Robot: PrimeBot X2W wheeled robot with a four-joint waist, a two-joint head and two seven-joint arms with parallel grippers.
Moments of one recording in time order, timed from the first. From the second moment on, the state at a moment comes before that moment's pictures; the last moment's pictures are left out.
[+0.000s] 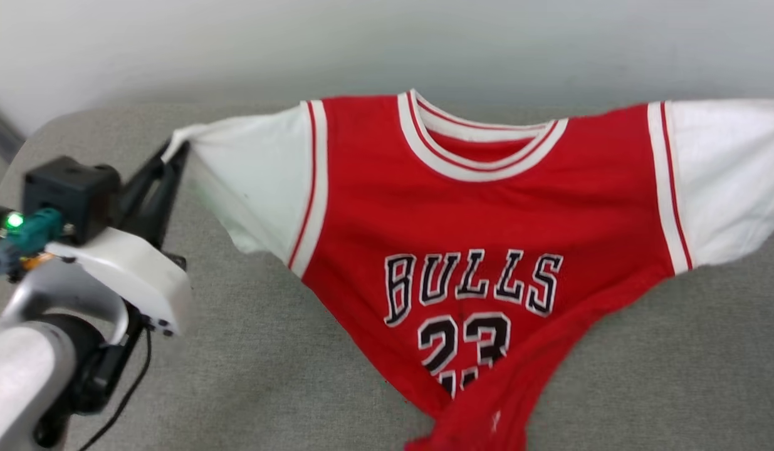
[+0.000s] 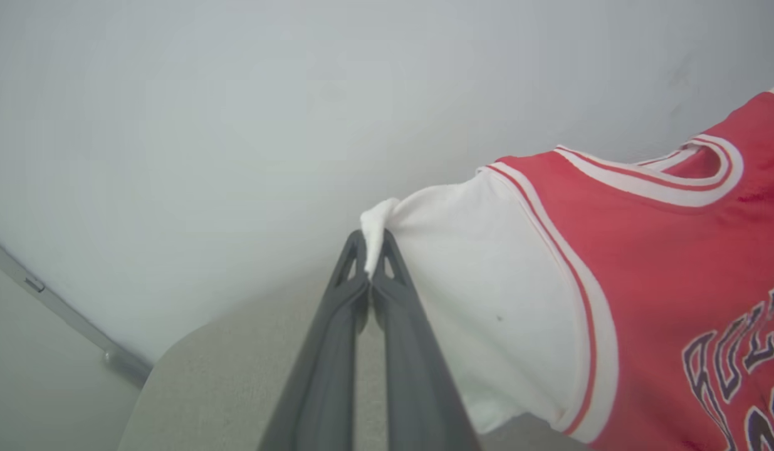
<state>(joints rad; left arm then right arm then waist) -0.50 0.90 -0.58 -0.38 -0.71 0.39 0.23 -0.48 -0.56 -0.07 -0.12 0.49 0.13 0.80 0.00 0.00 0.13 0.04</state>
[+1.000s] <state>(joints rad) -1.19 0.89 -0.44 -0.10 -0.71 0.14 0.24 -1.07 -0.60 -0.01 -0.04 0.49 0.13 0.62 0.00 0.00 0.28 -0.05</state>
